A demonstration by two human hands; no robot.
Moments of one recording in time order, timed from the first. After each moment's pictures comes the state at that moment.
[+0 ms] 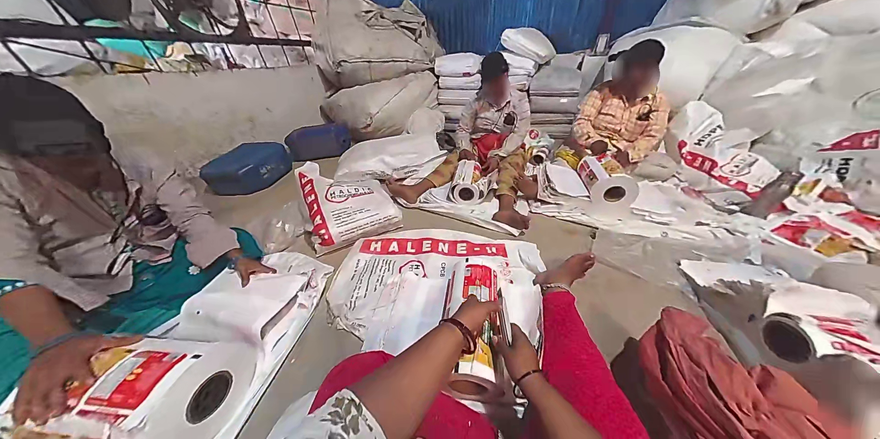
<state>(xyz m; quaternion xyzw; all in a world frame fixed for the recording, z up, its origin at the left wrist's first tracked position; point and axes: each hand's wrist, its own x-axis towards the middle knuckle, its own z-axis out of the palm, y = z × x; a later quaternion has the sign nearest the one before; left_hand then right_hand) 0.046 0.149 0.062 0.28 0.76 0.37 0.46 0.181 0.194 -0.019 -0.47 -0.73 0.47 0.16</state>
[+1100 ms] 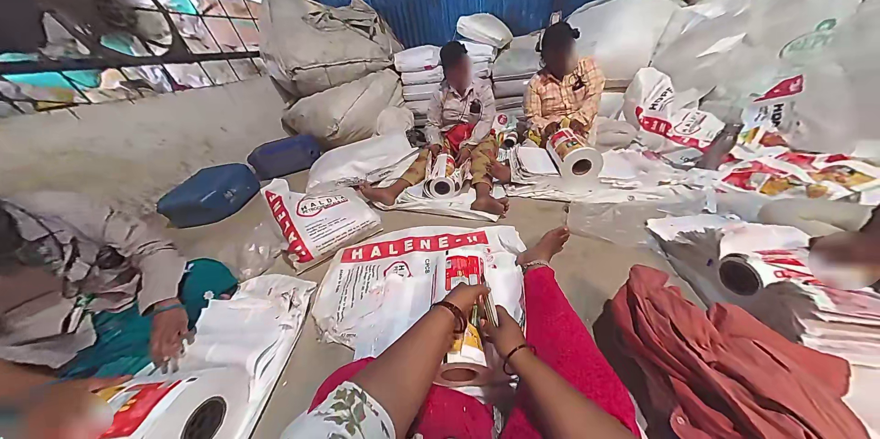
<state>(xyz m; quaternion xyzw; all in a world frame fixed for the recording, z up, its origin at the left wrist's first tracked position) 0.061 0.173 0.061 0.29 0.75 0.36 0.47 0.186 0.200 -0.028 -0.45 -0.67 0.57 0.18</state>
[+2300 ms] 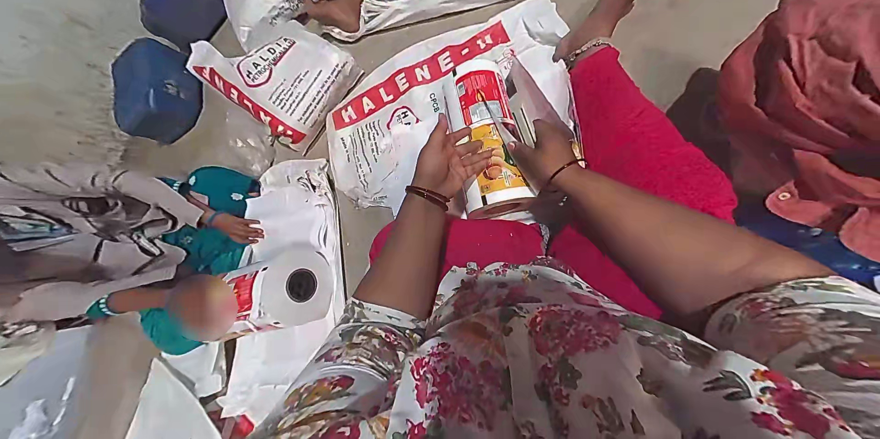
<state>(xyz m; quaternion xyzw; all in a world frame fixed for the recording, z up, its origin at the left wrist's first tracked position) -0.005 0.113 0.039 0.17 0.56 0.55 0.60 0.176 0.208 -0.023 -0.48 -0.74 0.44 0.15</state>
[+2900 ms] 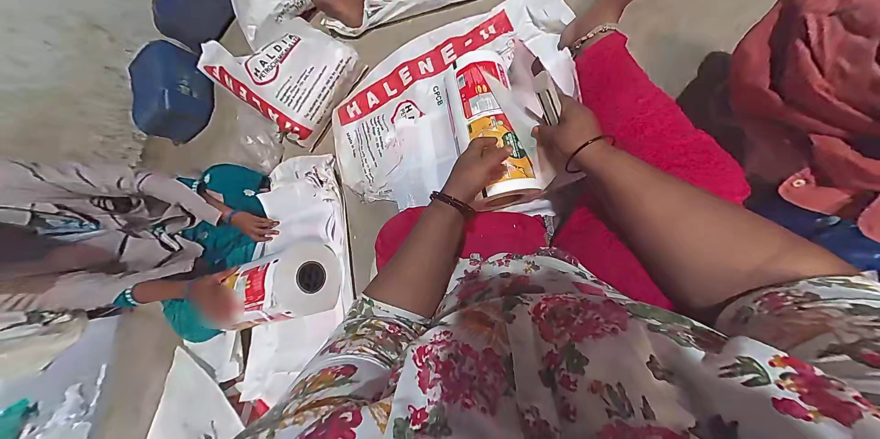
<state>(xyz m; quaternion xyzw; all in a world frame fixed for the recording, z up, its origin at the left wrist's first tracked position) 0.033 0.100 0.027 0.37 0.70 0.35 0.50 0.197 0.225 -0.011 -0.52 -0.72 0.43 0.15</state>
